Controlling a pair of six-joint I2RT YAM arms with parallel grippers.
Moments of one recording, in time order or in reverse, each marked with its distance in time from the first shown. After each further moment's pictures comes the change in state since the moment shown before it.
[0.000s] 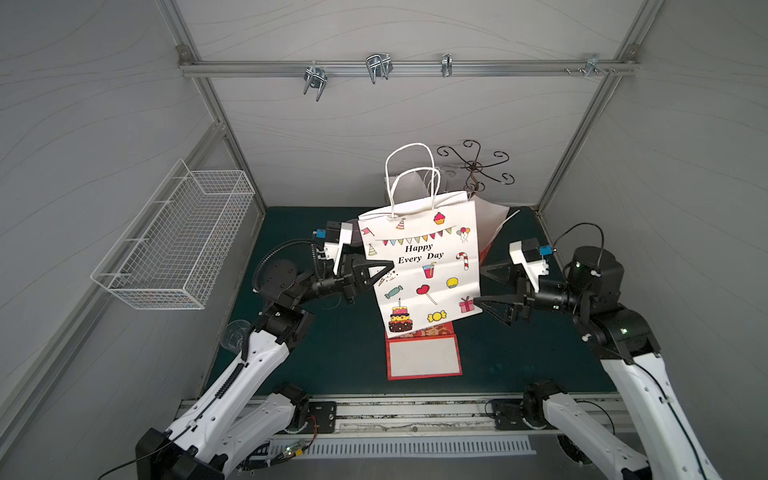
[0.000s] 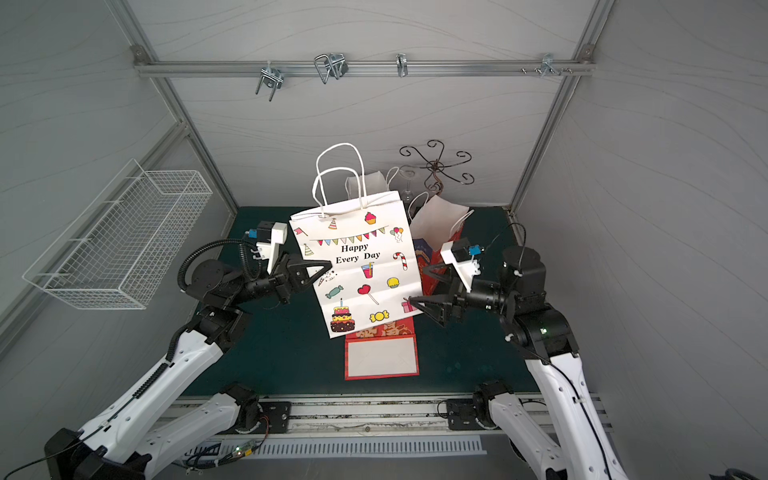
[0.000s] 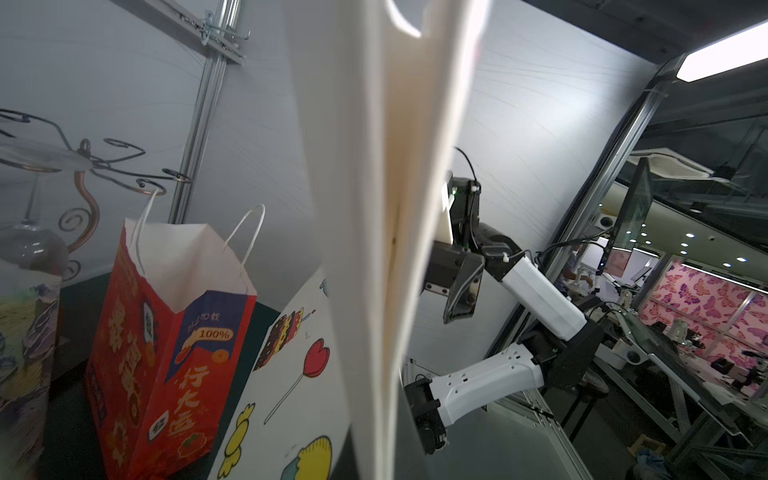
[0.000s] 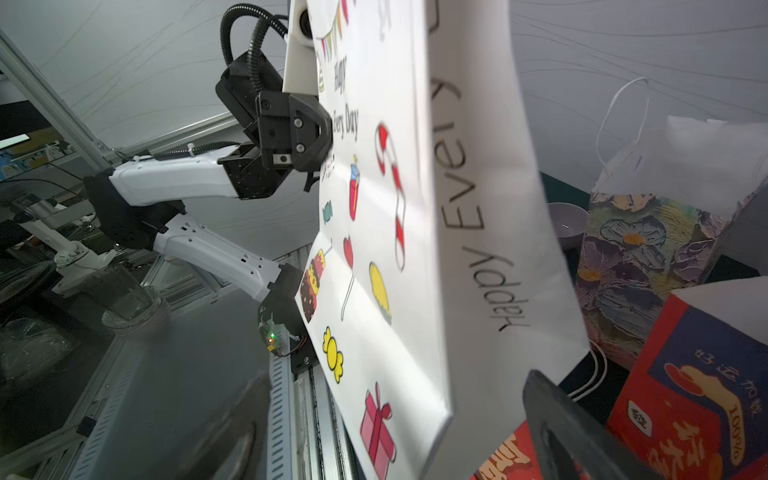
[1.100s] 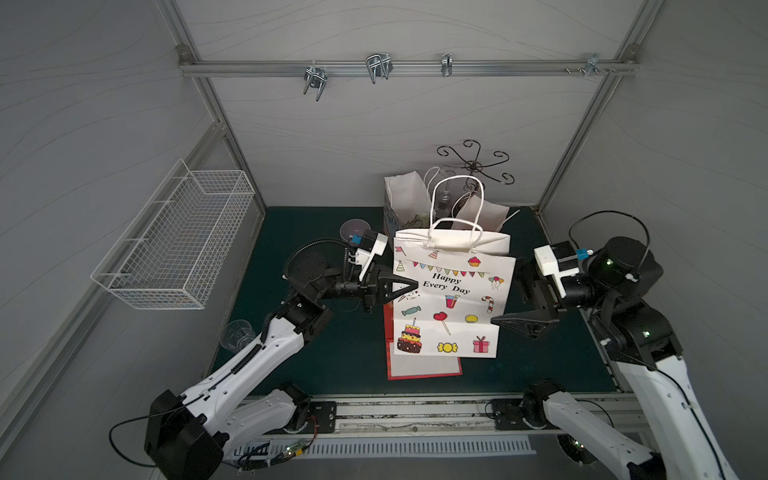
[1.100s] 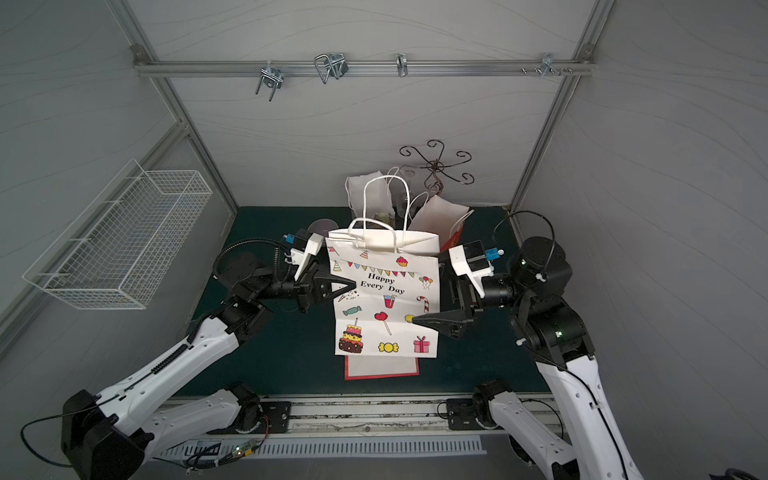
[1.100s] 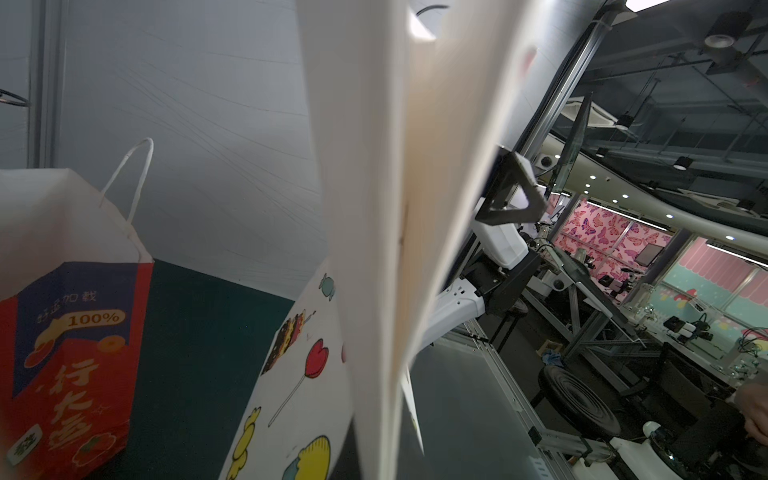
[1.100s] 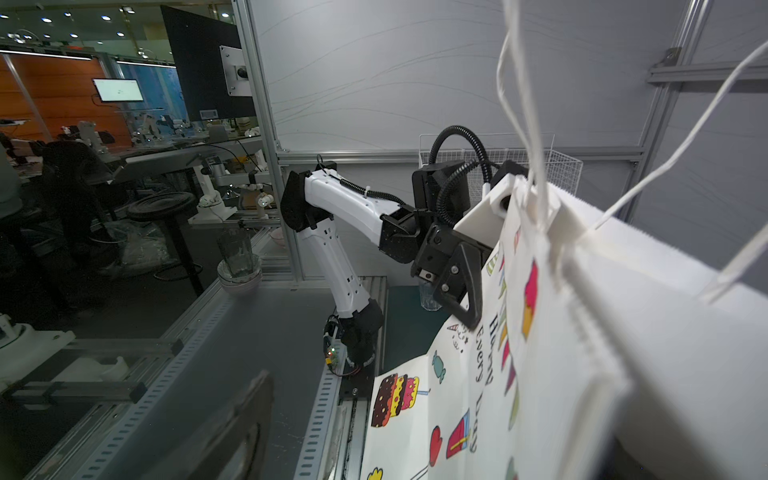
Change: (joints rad) left arm -0.164 0.109 0.019 -0.095 0.106 0.137; right arm 0.096 0.060 0.208 0.214 -0.226 0.033
